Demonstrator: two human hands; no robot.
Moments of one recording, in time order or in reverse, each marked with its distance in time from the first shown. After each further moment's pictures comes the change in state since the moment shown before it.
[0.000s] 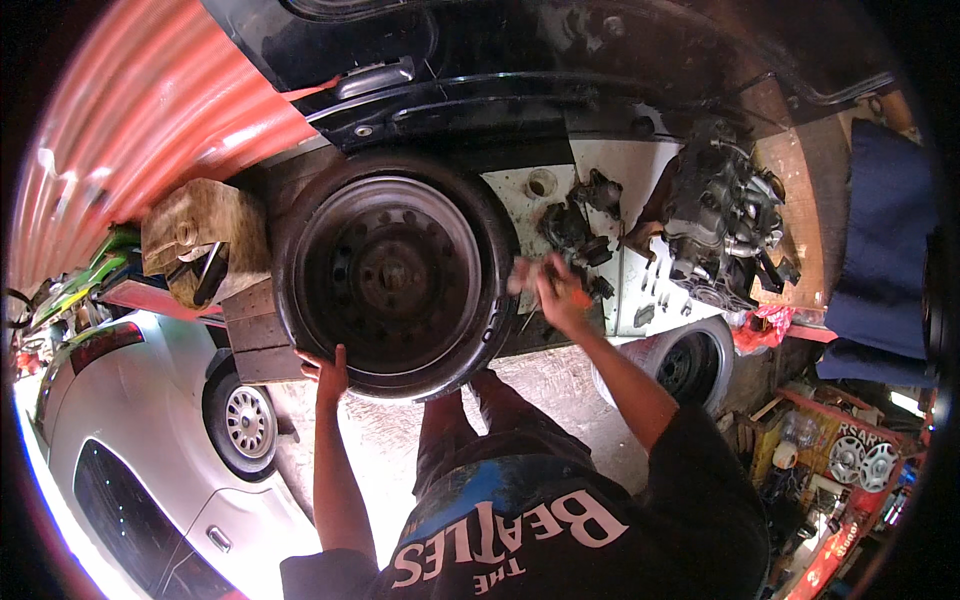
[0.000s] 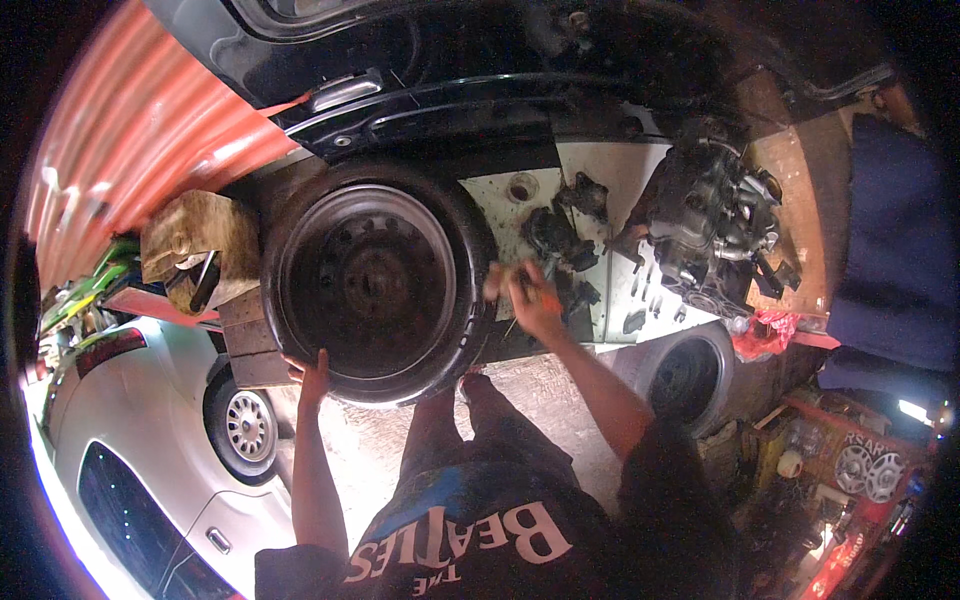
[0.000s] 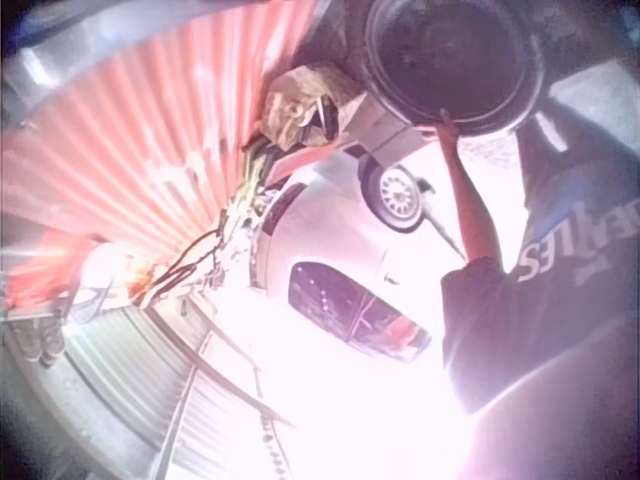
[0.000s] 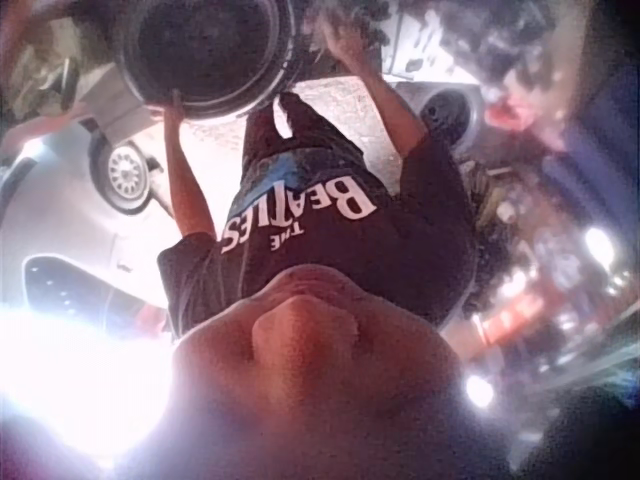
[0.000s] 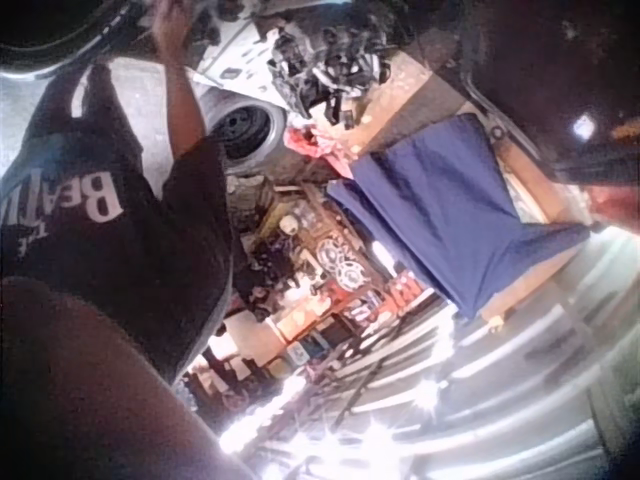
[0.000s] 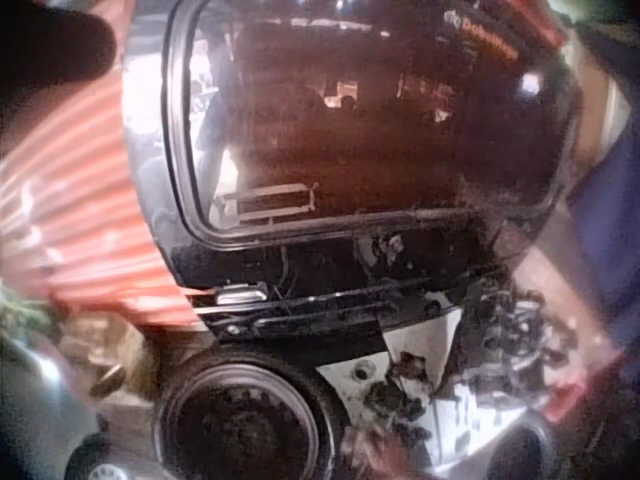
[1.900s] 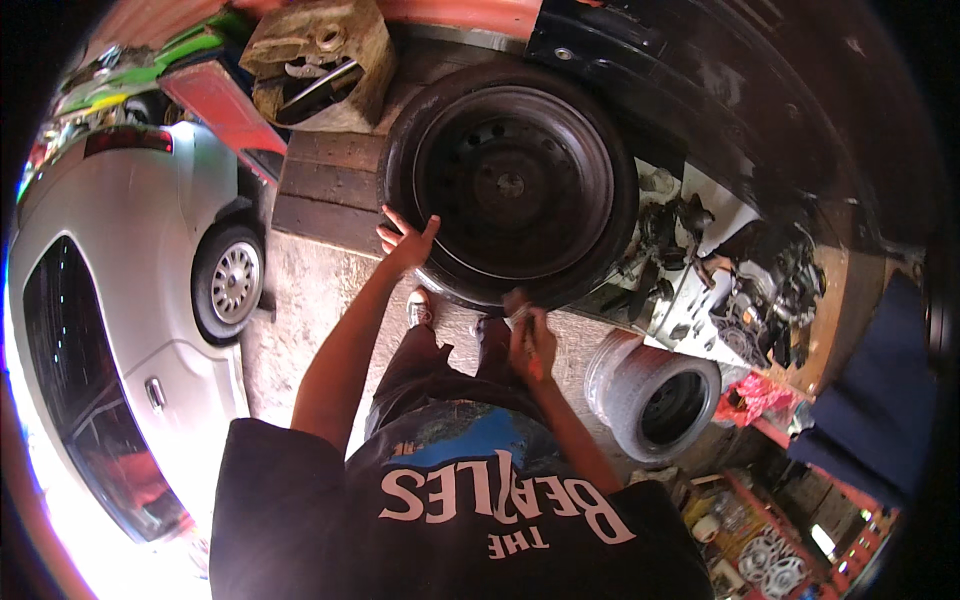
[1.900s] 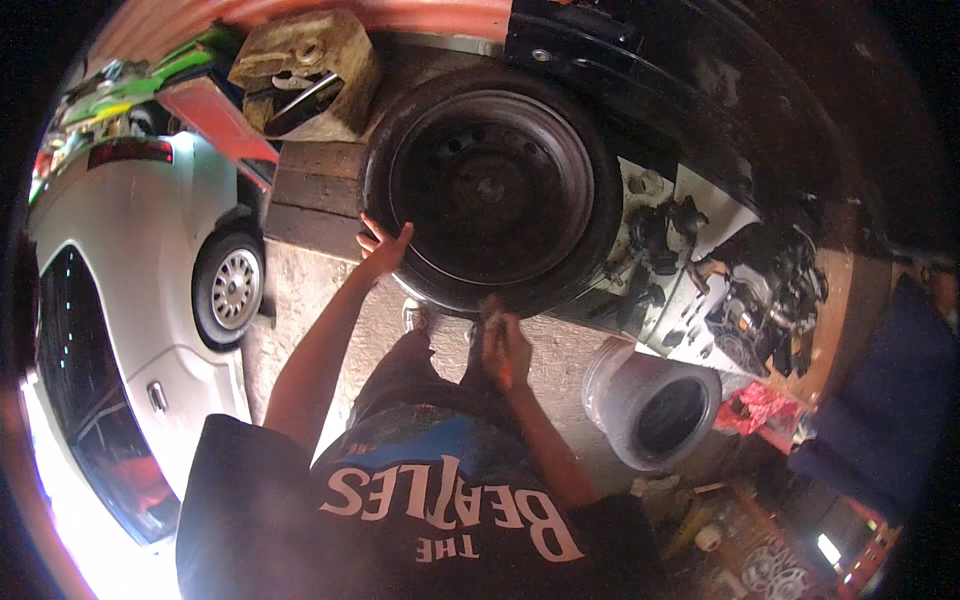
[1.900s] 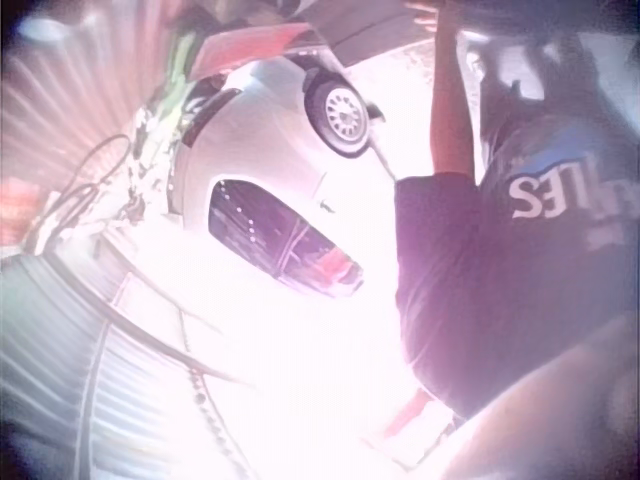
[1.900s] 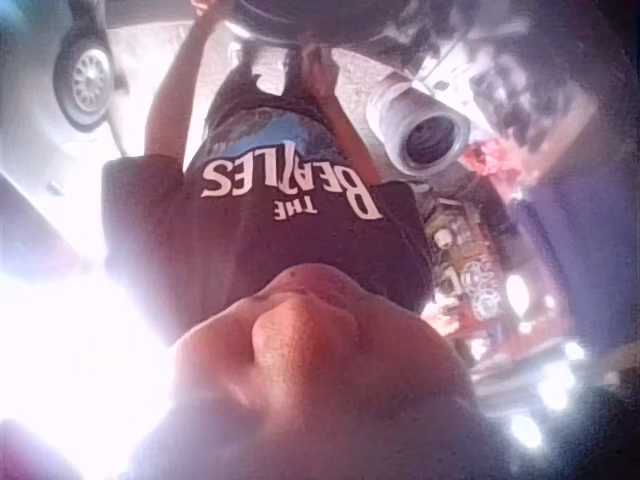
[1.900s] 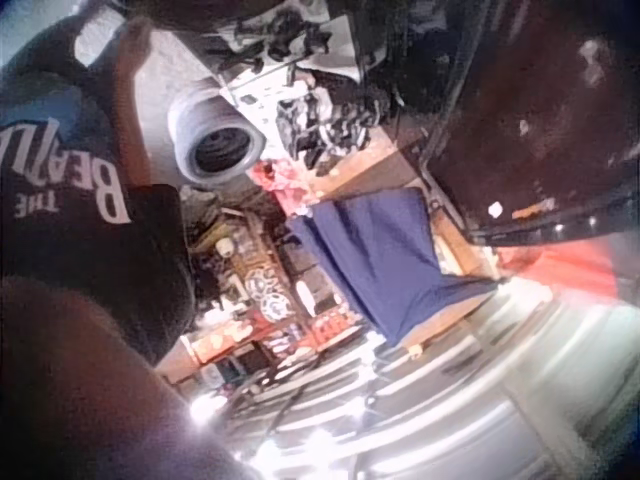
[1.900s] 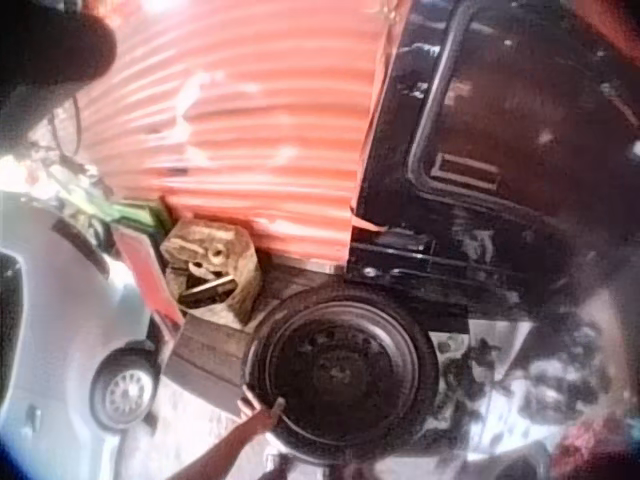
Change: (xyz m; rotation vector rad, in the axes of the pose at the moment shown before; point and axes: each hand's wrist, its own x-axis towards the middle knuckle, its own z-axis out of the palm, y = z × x) left_hand -0.012 0.021 -0.015 -0.221 -0.123 -0.086; right_hand -0.207 -0.169 0.097 0.021 -0.320 0.174
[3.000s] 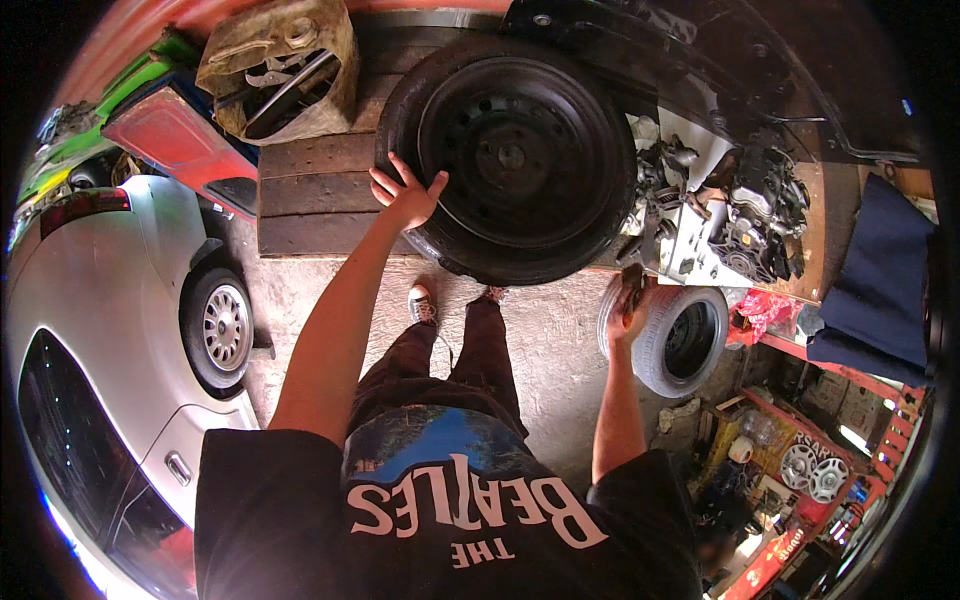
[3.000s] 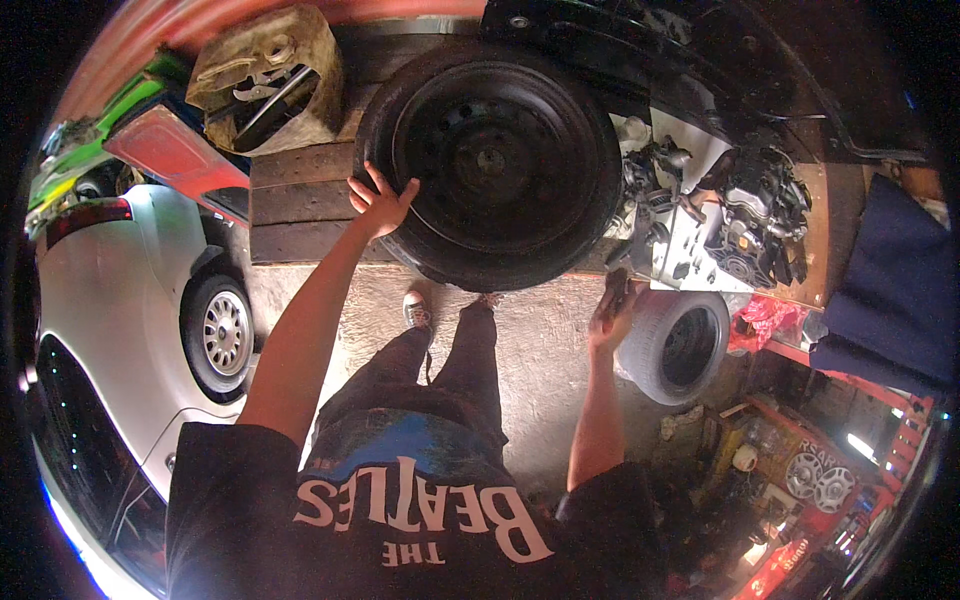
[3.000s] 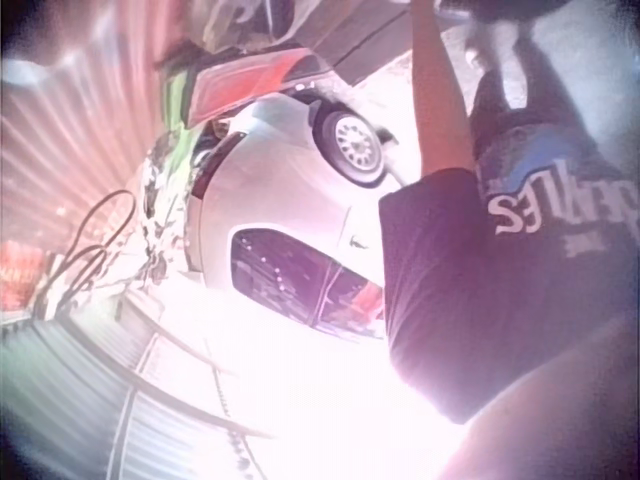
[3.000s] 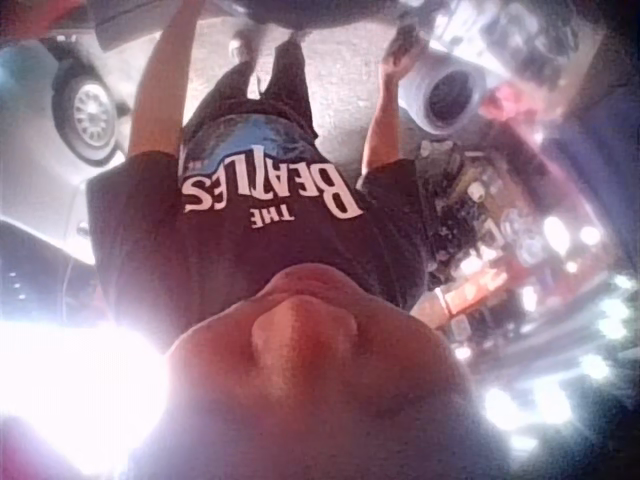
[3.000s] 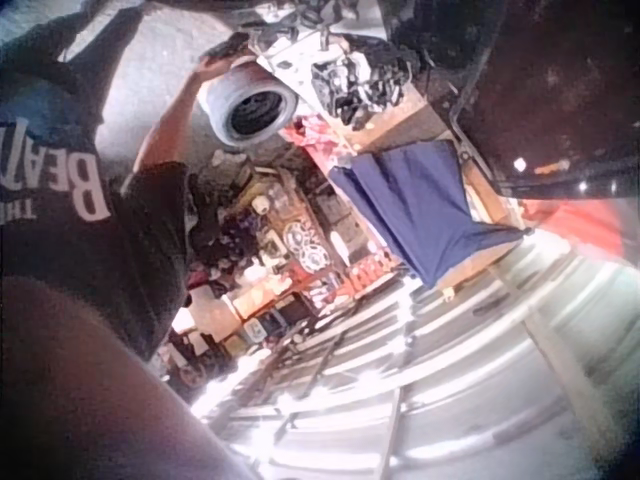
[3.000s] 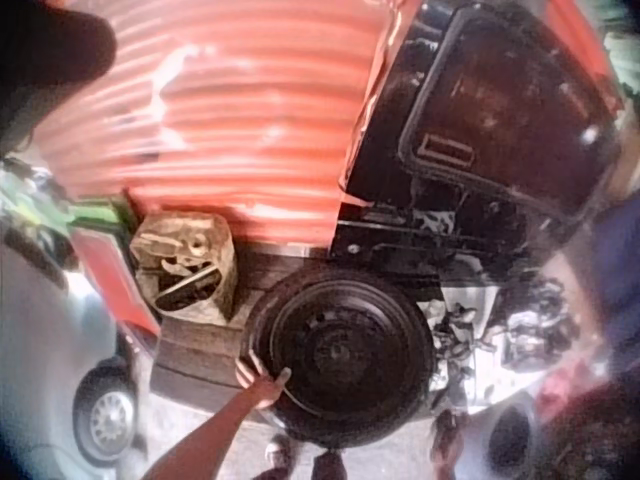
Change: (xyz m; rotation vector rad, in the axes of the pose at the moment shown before) left_hand 0.051 0.046 -0.055 0.367 -0.298 0.264; right_hand -0.014 0.091 -0.045 -0.396 0.310 -0.050
